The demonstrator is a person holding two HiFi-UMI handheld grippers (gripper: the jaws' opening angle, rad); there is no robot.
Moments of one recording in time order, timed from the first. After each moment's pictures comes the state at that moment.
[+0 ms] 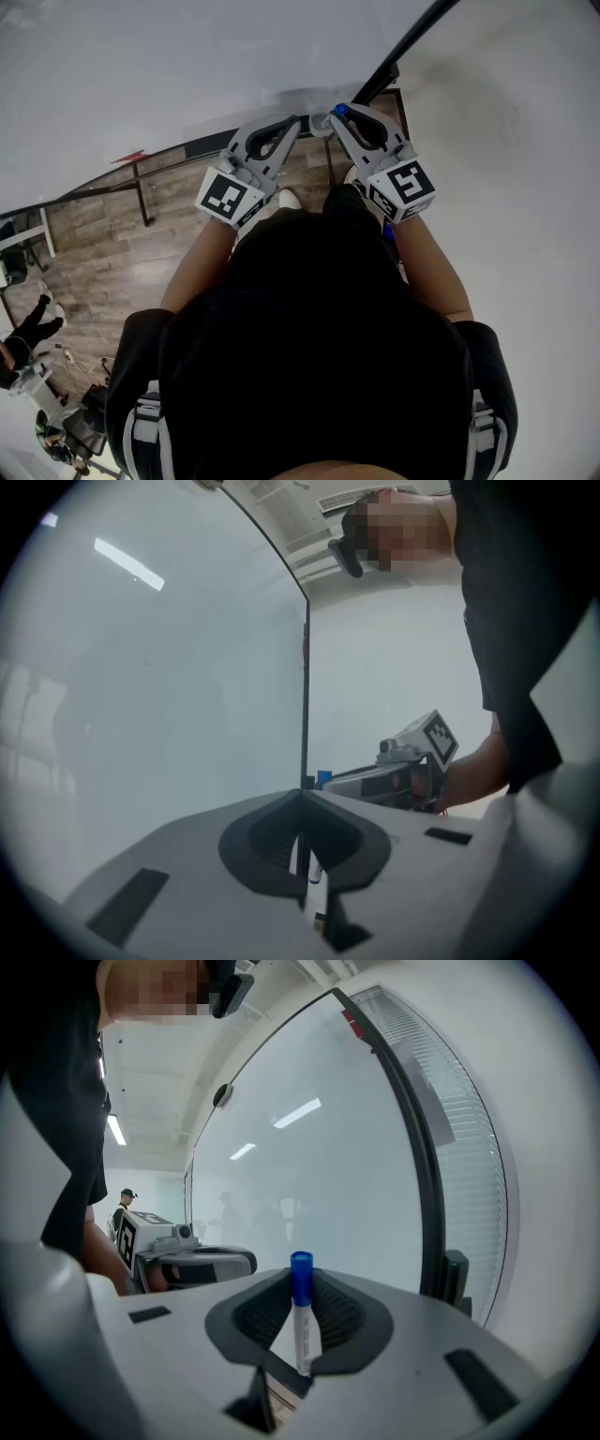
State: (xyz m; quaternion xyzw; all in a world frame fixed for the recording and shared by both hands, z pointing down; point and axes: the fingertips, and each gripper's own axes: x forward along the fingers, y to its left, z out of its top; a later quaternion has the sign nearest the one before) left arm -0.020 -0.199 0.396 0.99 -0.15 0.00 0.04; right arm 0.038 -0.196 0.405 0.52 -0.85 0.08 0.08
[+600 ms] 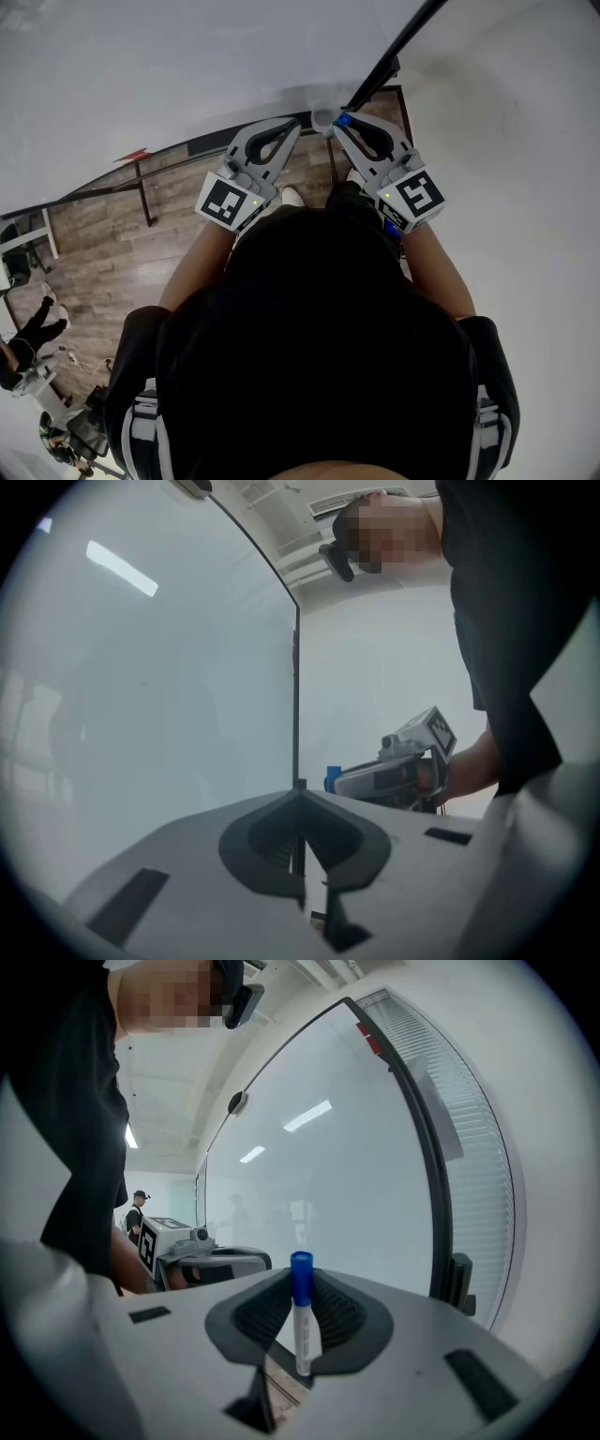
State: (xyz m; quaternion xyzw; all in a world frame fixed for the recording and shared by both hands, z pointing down) left arm -0.029 -0.184 0.391 0.99 -0.14 0.00 0.02; right arm 0.026 -0.169 0.392 0.49 -0.86 0.08 0.07
